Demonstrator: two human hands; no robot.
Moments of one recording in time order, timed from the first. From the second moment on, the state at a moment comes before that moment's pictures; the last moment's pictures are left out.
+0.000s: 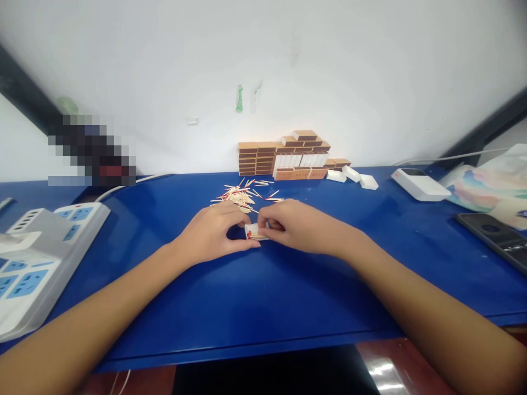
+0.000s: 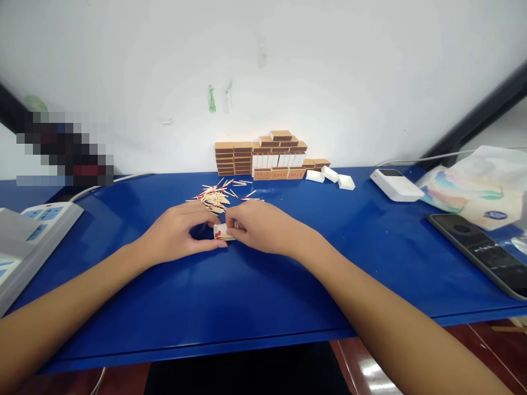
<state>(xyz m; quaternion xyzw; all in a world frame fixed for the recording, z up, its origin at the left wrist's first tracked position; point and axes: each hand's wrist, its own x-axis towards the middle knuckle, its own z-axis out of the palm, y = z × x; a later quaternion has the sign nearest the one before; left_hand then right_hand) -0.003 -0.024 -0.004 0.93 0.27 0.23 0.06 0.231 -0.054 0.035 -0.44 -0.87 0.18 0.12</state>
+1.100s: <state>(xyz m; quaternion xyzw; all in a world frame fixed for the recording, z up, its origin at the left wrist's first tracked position) -0.005 -0.024 -0.004 0.91 0.35 0.23 0.06 0.284 -0.028 0.046 -0.53 -0.82 0.19 0.09</state>
